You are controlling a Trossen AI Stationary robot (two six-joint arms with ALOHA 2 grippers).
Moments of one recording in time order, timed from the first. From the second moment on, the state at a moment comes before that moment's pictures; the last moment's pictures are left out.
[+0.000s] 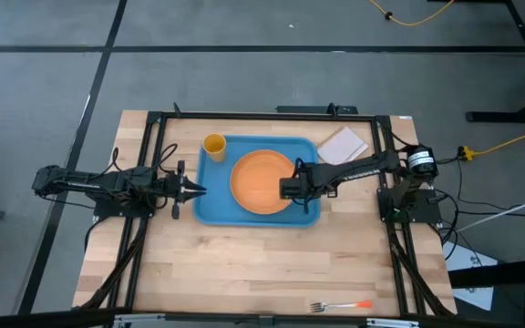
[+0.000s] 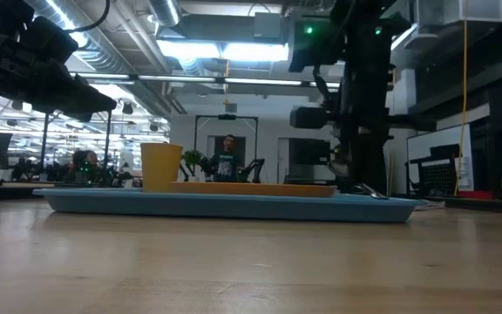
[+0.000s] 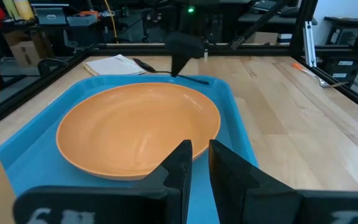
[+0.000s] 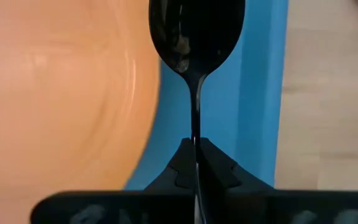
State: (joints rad) left arm -0.03 0.17 0.01 0.02 -0.06 -0.02; right arm 0.04 1.82 1.22 -0.93 0.26 1.59
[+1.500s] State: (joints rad) left arm -0.03 0.17 0.01 0.02 -0.06 -0.02; right arm -0.08 1.90 1.37 -1.11 0.23 1.30
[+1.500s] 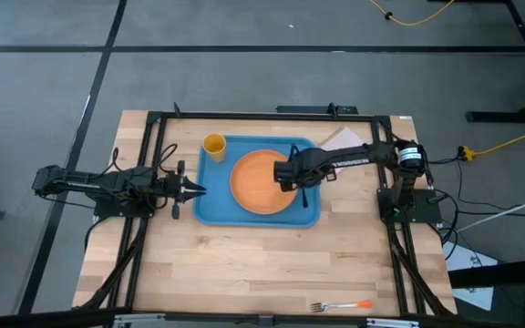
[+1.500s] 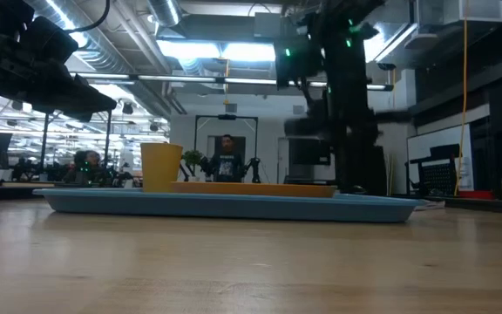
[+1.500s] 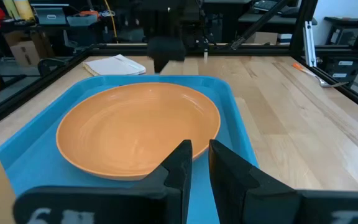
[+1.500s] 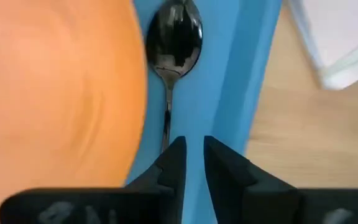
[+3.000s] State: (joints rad) left arm -0.03 0.17 0.01 0.02 -0.06 -0.02; right arm 0.94 2.01 1.66 -0.29 0.36 1.38
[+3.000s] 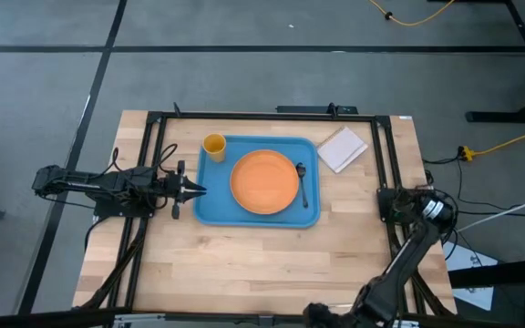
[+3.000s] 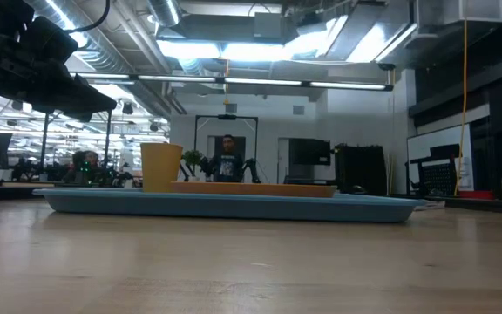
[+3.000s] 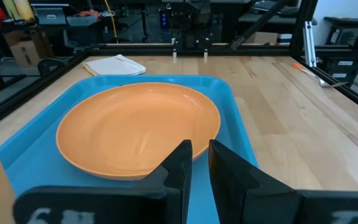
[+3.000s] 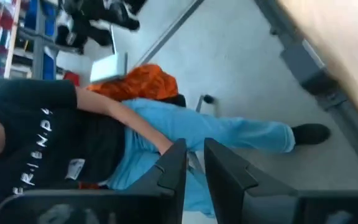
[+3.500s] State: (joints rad) left arm -0.03 0.17 0.01 0.02 -0.06 -0.02; right arm 0.93 2.06 1.66 -0.90 -0.07 1.38
